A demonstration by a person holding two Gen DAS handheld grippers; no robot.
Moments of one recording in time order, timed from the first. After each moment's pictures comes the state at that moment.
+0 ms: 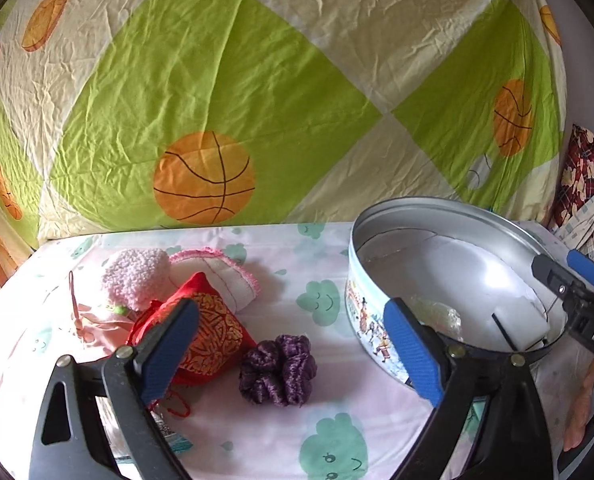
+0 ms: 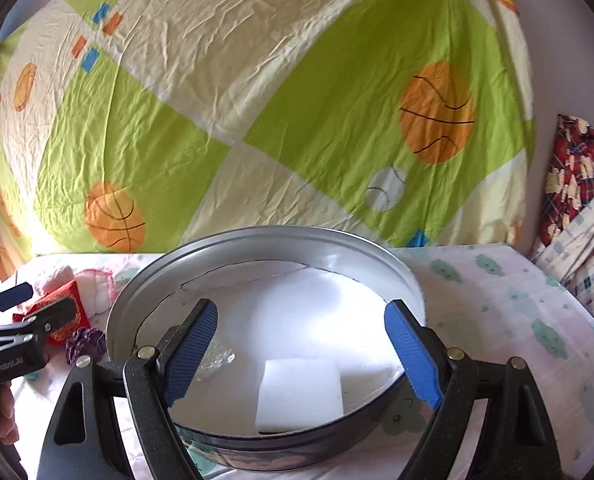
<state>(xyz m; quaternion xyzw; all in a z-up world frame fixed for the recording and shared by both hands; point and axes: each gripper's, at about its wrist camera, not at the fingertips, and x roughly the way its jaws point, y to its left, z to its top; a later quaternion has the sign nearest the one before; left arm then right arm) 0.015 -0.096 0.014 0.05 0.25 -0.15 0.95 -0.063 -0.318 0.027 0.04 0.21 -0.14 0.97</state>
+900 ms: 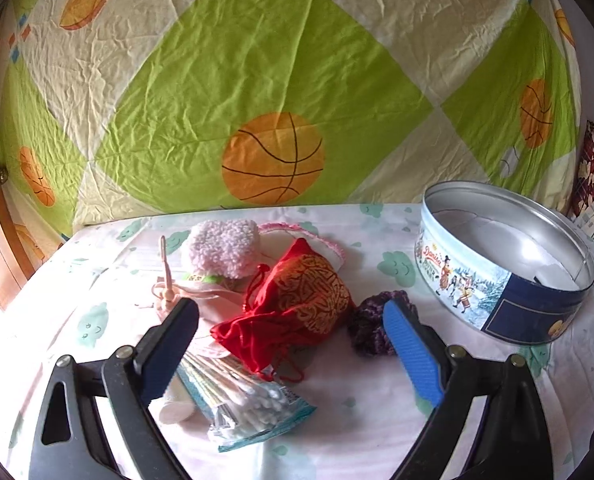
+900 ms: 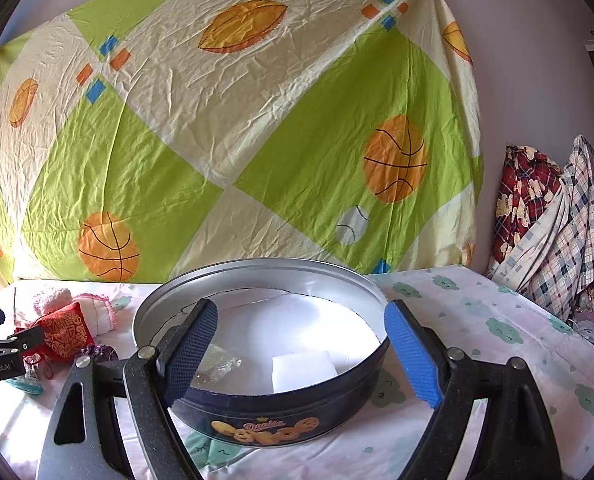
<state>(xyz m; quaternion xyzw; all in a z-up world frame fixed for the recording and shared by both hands) 0.012 -0.015 0.001 0.05 0.26 -0.12 0.96 -0.112 -0.271 0.041 0.02 0.13 -0.21 0.97</state>
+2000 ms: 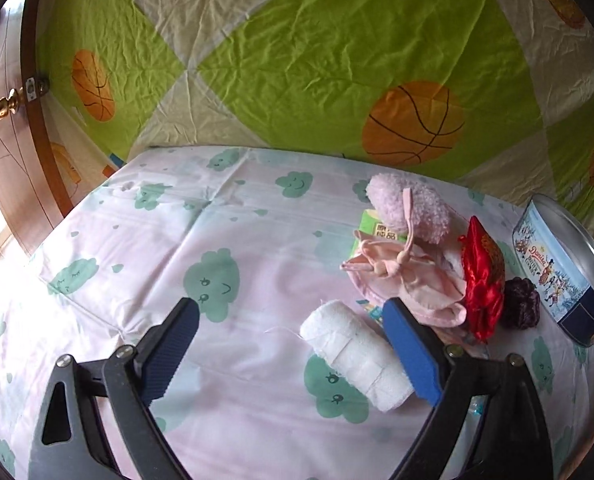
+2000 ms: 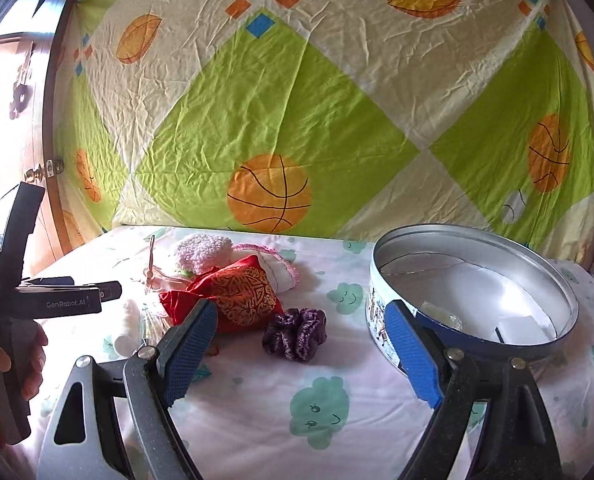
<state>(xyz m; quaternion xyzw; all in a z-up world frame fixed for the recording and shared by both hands) 0.061 0.120 -0.019 -0.01 0.36 -0.06 0.93 -0.061 -0.108 0.023 0.00 0.21 -0.03 0.98</state>
